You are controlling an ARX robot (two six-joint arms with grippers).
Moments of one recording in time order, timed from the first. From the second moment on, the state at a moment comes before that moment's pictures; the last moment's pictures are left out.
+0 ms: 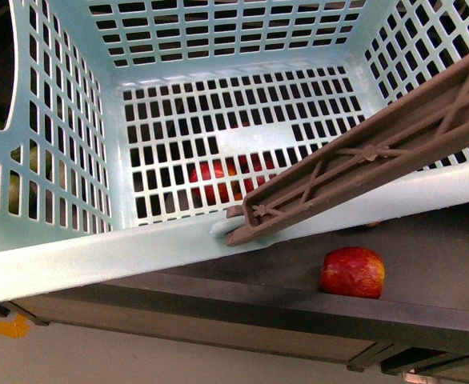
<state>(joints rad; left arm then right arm) -0.67 1.56 1.30 -0.25 0.25 -0.91 -0.68 2.45 1.27 0.13 0.18 0.67</state>
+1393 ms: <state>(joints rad) -0.67 1.56 1.30 -0.25 0.25 -0.91 -0.64 2.51 1.30 0.11 0.11 0.68</state>
